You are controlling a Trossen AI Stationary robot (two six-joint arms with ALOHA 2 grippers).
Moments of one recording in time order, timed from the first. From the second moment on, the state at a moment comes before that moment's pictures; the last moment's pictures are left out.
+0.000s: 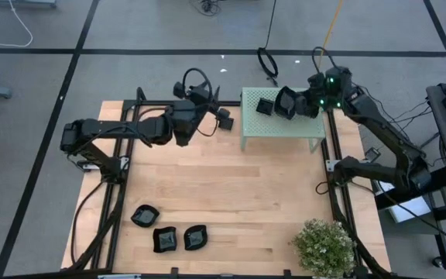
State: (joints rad) left arm 0.10 1.55 1.38 0.19 -1.02 0.27; right arm -1.03 1.03 0.96 -0.51 -0.31 0.10
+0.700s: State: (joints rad) left arm 0.17 1.55 1.38 0.24 -1.02 0.19; right arm -1.06 1.17 1.03 -0.60 -0.32 -0.11
